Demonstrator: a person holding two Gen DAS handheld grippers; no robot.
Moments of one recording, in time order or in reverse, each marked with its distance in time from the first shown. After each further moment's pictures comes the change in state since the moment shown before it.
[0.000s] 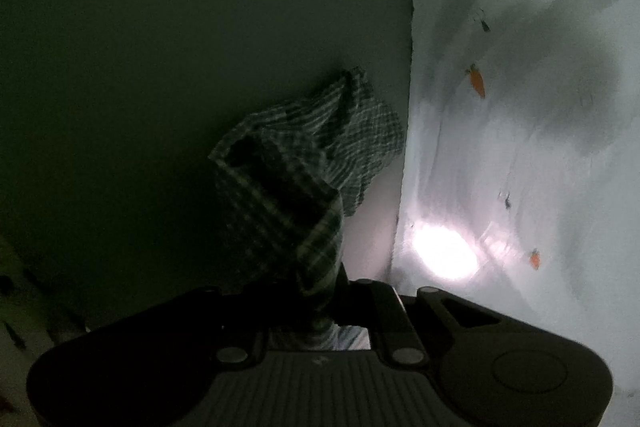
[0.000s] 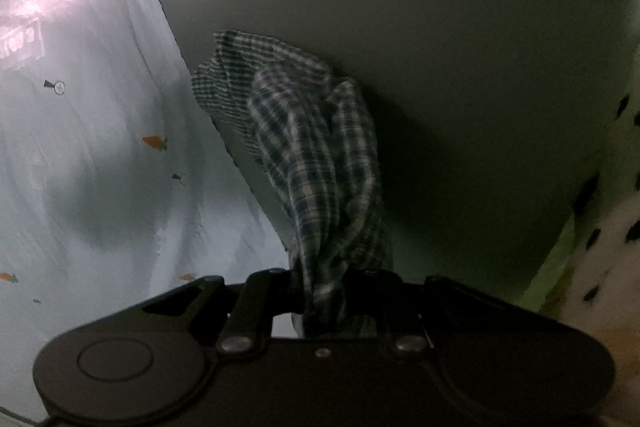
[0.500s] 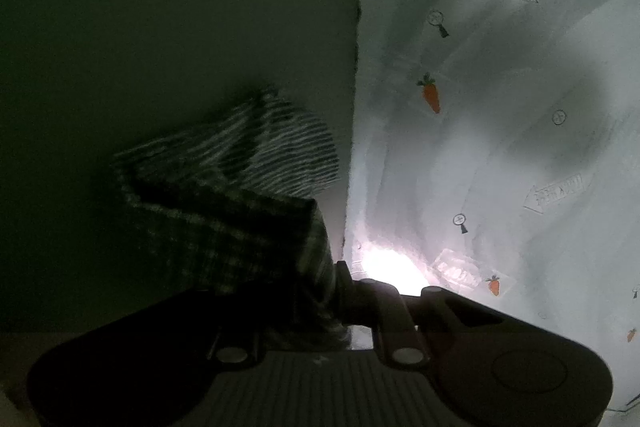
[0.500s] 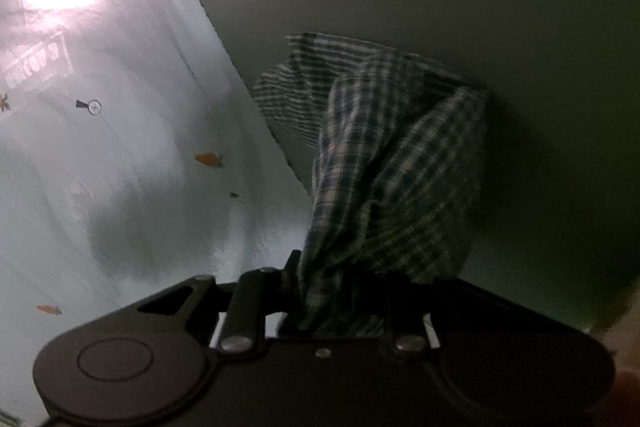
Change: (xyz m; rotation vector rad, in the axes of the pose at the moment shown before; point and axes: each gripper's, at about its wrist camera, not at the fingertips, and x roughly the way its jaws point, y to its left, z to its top) left arm 0.062 -0.071 0.042 0.032 -0.008 -0.108; right arm 0.045 0.069 0.036 0.039 0.007 0.140
